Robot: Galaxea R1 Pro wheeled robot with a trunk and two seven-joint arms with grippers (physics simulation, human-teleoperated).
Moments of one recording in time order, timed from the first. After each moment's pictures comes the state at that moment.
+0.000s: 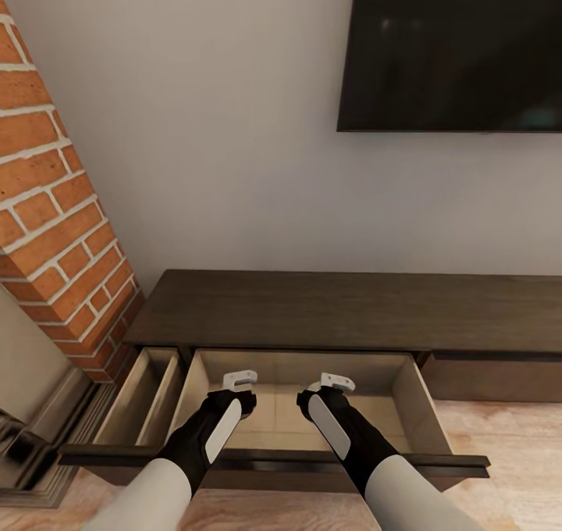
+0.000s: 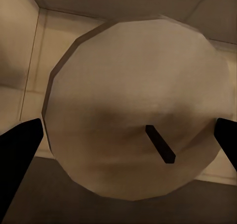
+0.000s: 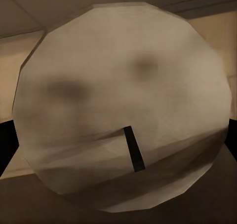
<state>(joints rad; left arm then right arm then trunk) -0.63 -0.17 -0.23 -0.66 0.41 0.49 0.42 -0.65 0.17 0.40 -0.70 -0.68 0.49 -0.64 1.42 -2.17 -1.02</state>
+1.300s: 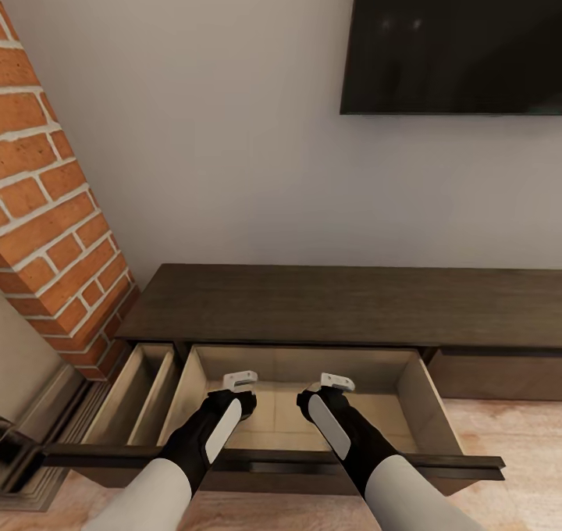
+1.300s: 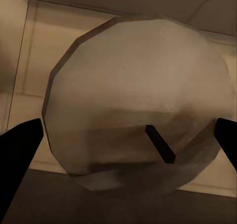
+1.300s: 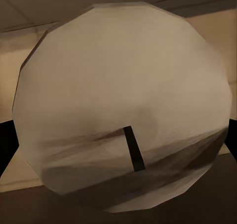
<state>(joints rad) -0.64 -0.17 -0.23 -0.66 0.41 0.50 0.42 -0.65 0.17 0.40 -0.70 -0.68 0.49 -0.64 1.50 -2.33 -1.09</state>
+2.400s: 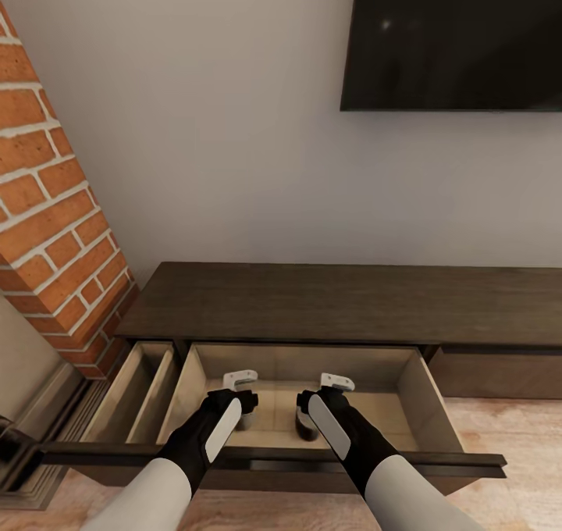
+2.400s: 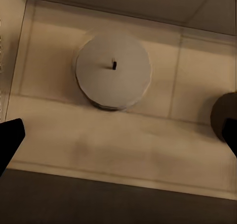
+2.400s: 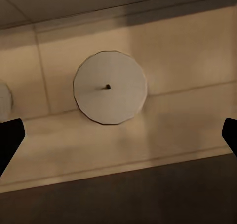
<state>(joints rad) -0.64 -0.17 -0.23 -0.67 0.41 0.50 0.42 -0.65 0.17 0.40 -0.70 -0.68 0.49 -0.64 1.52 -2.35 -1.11</state>
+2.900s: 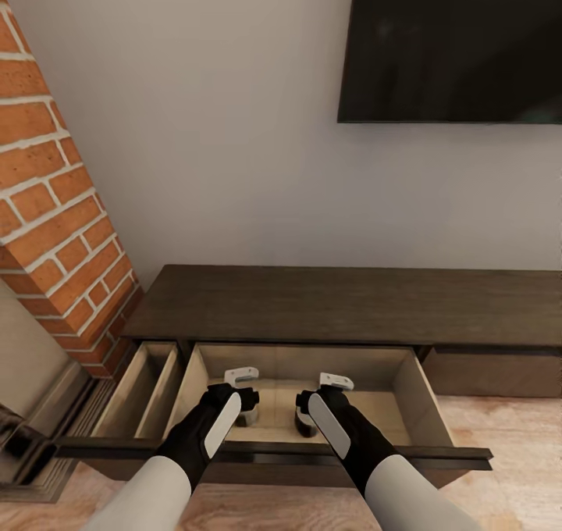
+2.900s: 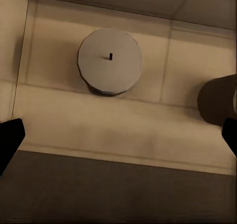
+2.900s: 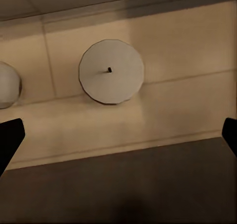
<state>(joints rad) -0.64 -0.17 -0.23 -0.72 0.41 0.57 0.42 -0.65 0.17 0.41 -0.72 -0.68 0.52 -0.64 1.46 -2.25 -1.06</state>
